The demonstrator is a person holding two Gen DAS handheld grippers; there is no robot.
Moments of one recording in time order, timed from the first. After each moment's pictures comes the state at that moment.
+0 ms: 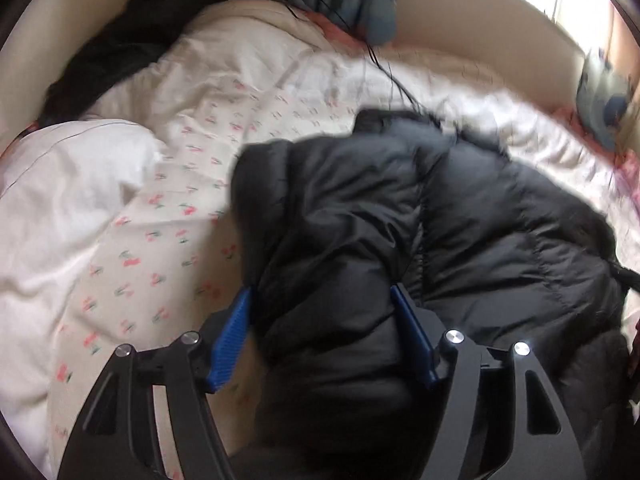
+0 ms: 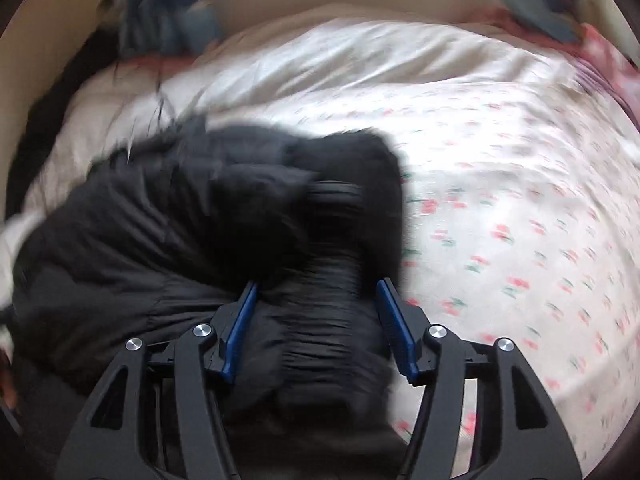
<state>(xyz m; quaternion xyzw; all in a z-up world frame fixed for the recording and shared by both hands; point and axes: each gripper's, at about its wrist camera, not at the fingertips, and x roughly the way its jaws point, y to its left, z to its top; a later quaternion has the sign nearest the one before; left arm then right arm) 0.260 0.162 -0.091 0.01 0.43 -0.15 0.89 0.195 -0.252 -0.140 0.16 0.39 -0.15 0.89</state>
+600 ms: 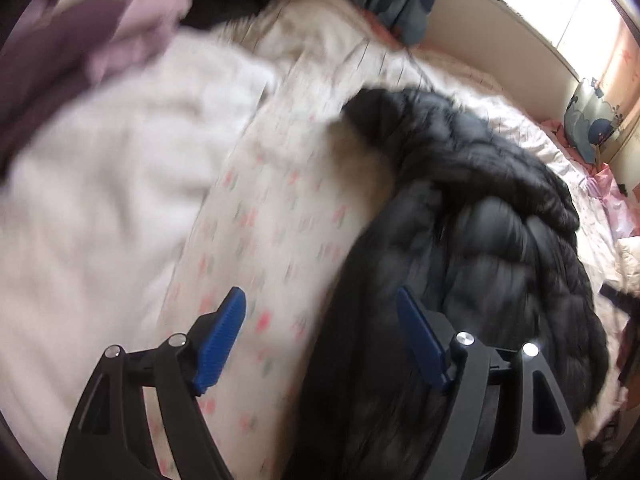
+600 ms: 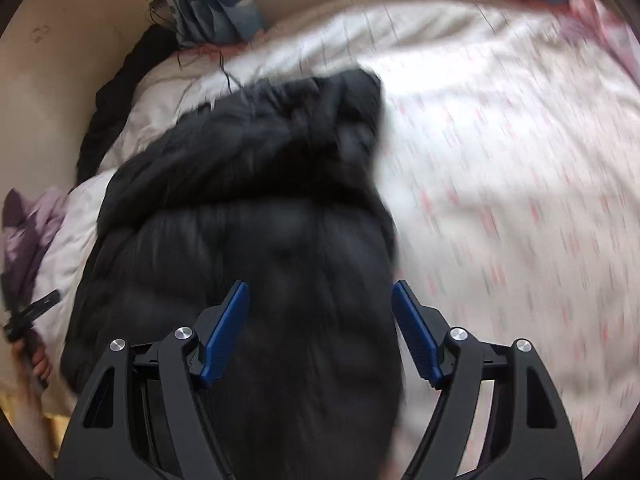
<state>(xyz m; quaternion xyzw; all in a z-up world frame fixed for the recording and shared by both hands) 0.107 0.335 -0.088 -0.05 0.49 -0.16 0.86 0.001 -0.228 -0.134 0.24 0.46 -0.04 0.86</state>
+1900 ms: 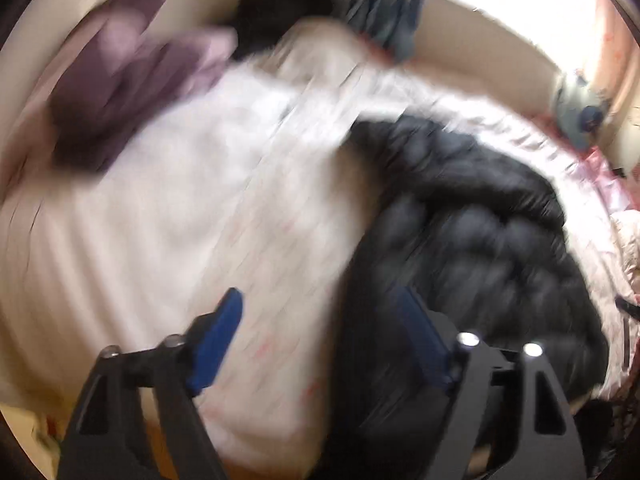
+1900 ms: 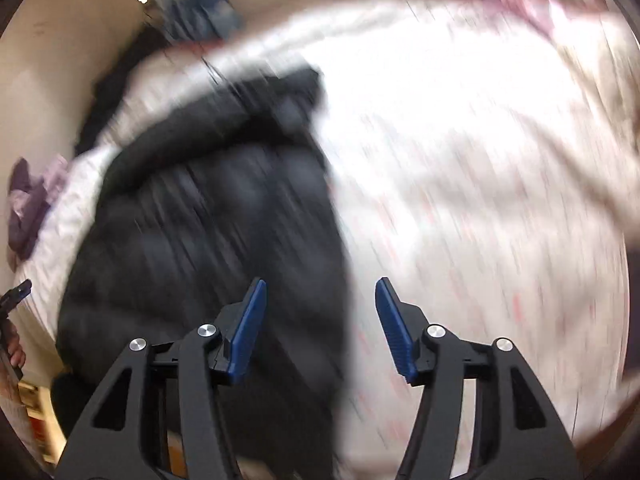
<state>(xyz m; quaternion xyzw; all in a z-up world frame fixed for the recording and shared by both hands) -0.018 0.325 -0.010 -0.01 0.42 -0.14 0.90 -0.135 -0.224 -0.044 0.17 0.40 -0.09 0.90</state>
